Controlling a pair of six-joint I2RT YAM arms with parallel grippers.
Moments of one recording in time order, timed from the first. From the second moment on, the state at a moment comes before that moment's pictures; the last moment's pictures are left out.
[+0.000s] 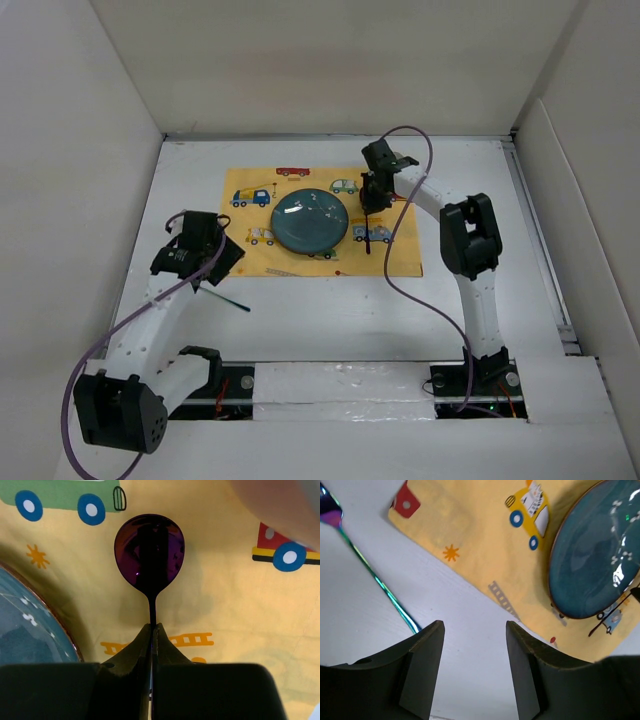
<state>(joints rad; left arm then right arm) -0.16 0.99 0.81 -0.75 -0.12 -0.95 0.42 2.24 1.83 -0.68 0.05 0.44</state>
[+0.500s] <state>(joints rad) -0.11 1.04 0.73 -0.90 -0.08 -1.09 0.42 2.20 1.79 -0.68 0.04 0.49</state>
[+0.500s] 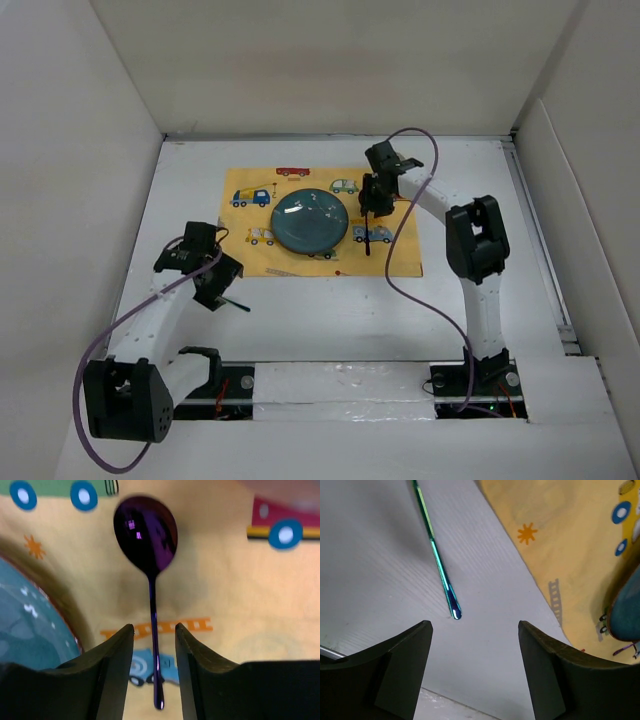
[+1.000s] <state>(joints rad) 0.11 1.28 0.73 -0.87 -0.21 -1.03 0.65 1.45 1.32 -0.48 -0.03 0.57</state>
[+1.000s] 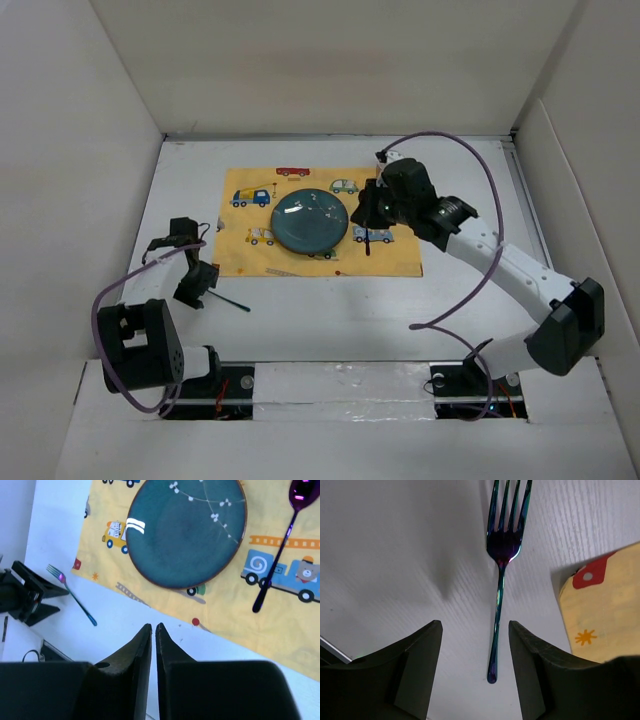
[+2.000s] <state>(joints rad) 0.09 1.39 0.73 -0.73 -0.28 -0.96 0.65 1.40 1.24 -0.46 -0.04 0.58</state>
